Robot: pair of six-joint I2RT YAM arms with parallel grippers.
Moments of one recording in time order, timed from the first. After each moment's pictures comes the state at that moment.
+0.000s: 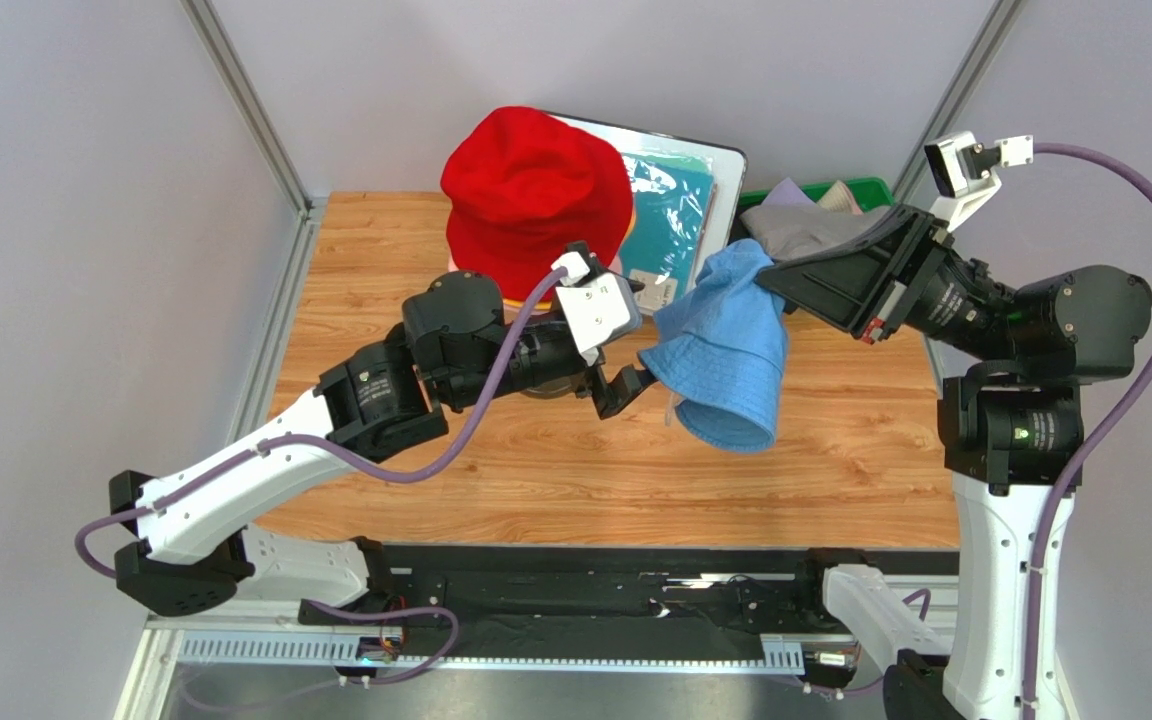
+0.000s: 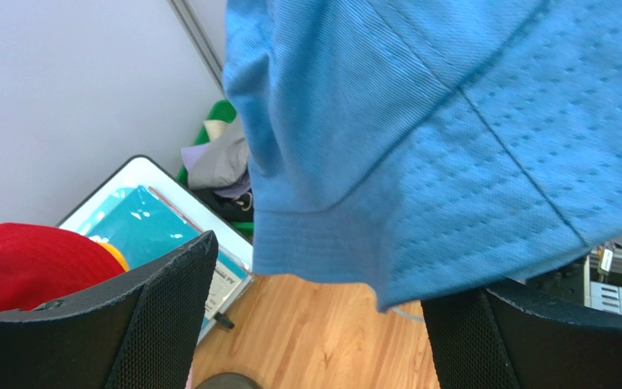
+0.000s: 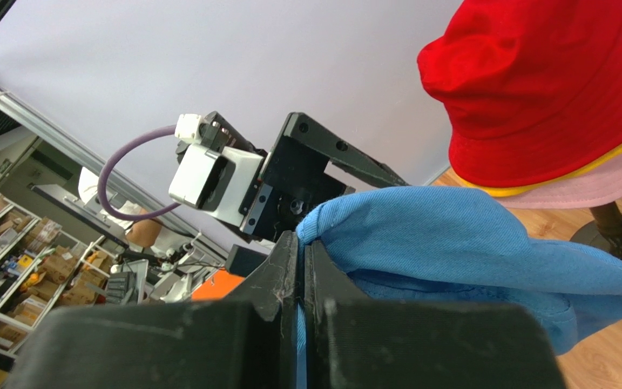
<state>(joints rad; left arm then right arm) -1.15 1.23 1.53 -0.34 0.05 0.27 -0.02 0.93 1.51 -0.11 -1.12 1.15</state>
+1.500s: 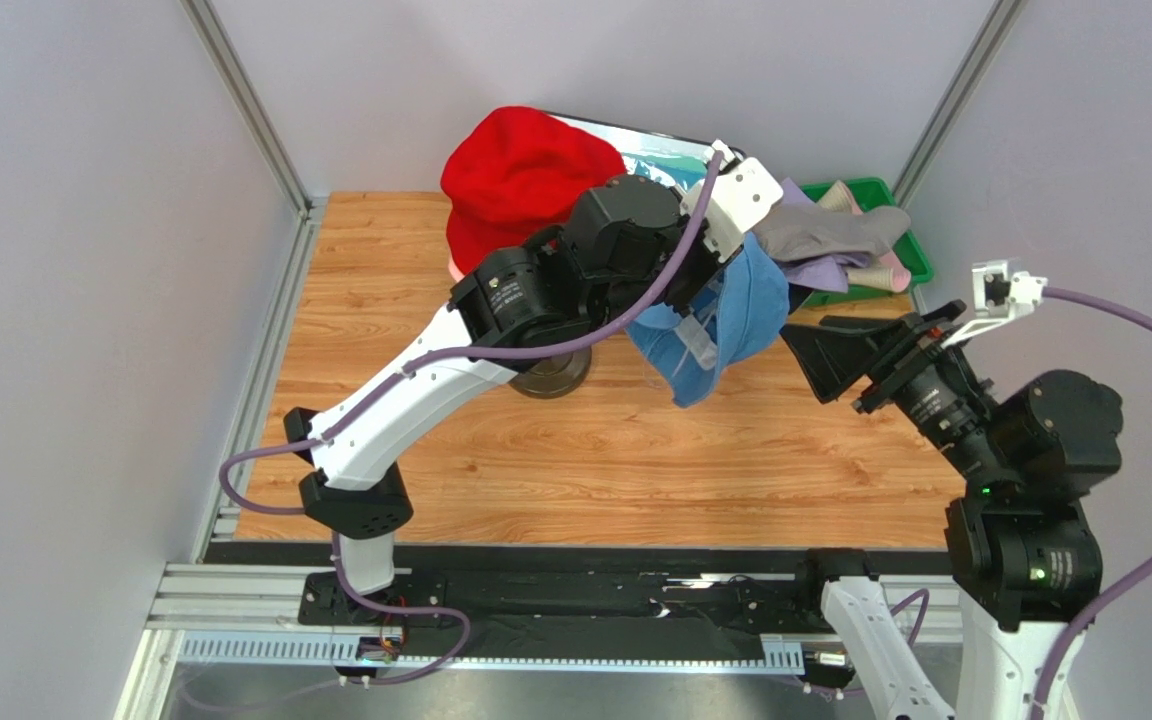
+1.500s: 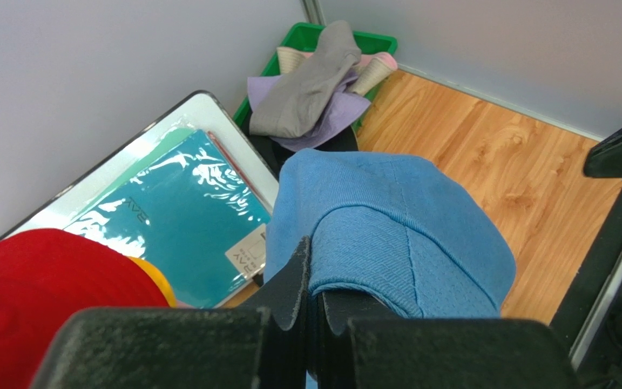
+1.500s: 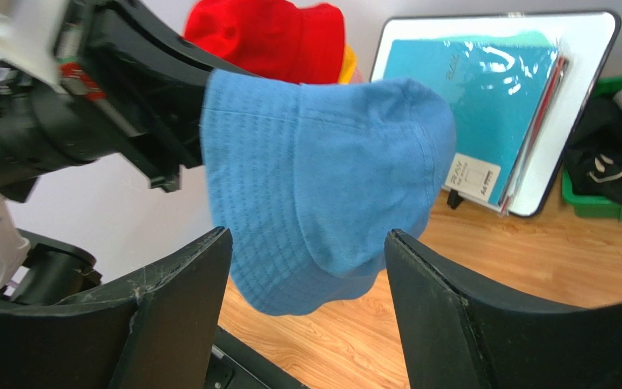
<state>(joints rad) -1.15 1.85 2.46 -0.84 -0.27 0.17 -0.01 0.64 1.38 -0.67 -0.56 0.54</state>
